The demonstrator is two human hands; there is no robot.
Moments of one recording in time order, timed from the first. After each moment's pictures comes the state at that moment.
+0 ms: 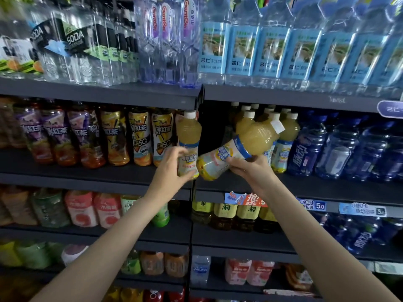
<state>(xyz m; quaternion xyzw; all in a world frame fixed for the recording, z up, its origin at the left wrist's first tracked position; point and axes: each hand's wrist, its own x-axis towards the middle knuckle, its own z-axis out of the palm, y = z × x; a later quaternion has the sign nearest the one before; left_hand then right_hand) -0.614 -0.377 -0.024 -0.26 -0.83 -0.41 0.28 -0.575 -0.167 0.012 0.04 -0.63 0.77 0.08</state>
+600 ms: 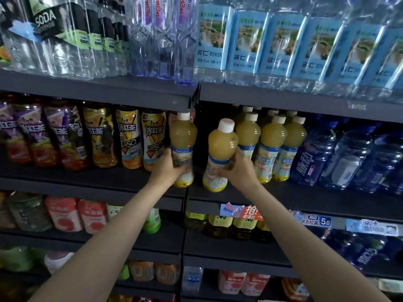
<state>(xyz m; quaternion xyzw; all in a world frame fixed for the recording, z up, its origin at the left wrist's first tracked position) -0.686 -0.352 -0.029 -0.09 -0.86 -0.47 0.15 -0.646 -0.163 -0.005 0.04 -0.88 0.44 0.18</state>
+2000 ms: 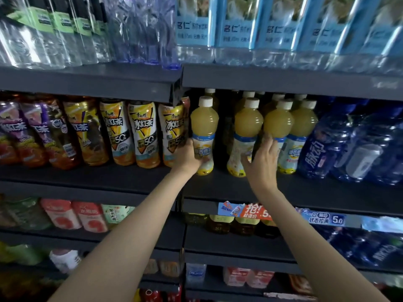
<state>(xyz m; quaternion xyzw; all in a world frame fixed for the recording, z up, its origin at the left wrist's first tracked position) -0.716 -0.288 -0.027 -0.08 -0.91 -0.39 0.09 -0.667 -0.123 -0.033 -0.05 -0.89 0.31 0.34</state>
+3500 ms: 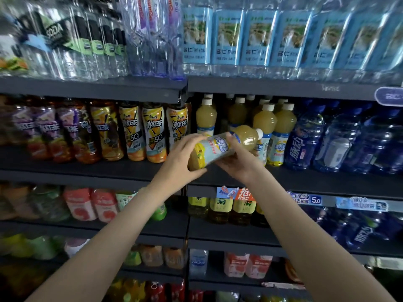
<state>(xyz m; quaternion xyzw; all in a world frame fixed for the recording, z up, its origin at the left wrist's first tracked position) -0.599 -0.334 0.001 -0.31 -0.85 -0.35 0.23 -0.601 -0.164 0.018 -0.09 -0.43 0.90 -0.05</state>
